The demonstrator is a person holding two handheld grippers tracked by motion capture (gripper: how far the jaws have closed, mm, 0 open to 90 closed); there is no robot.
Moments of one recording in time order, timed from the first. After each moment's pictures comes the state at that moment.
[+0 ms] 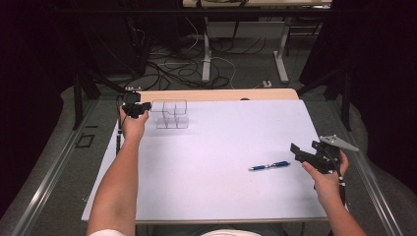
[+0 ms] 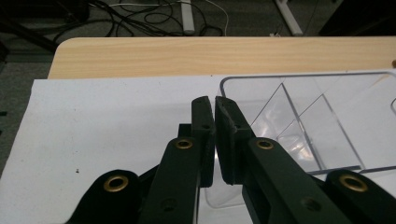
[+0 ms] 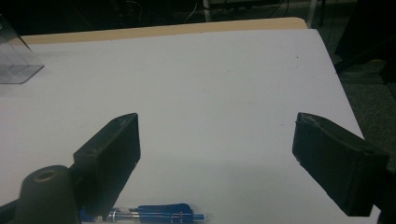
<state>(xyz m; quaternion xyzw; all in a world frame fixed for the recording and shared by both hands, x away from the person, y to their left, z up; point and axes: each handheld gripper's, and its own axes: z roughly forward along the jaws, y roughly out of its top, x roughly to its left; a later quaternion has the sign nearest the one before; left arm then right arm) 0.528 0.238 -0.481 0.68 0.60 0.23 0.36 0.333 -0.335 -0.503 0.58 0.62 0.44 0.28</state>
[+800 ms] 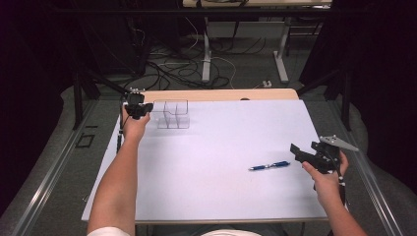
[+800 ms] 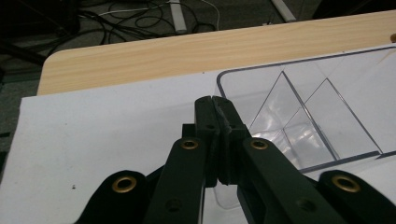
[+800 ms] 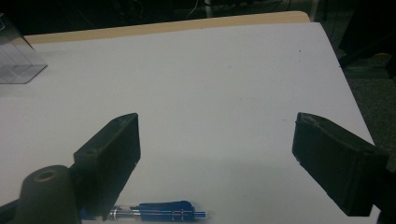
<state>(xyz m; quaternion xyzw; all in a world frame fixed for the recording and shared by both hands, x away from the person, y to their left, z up) 0.532 0.233 -0.488 0.72 0.55 0.24 0.35 0.334 -0.336 -0.506 0.59 0.62 0.44 0.27</state>
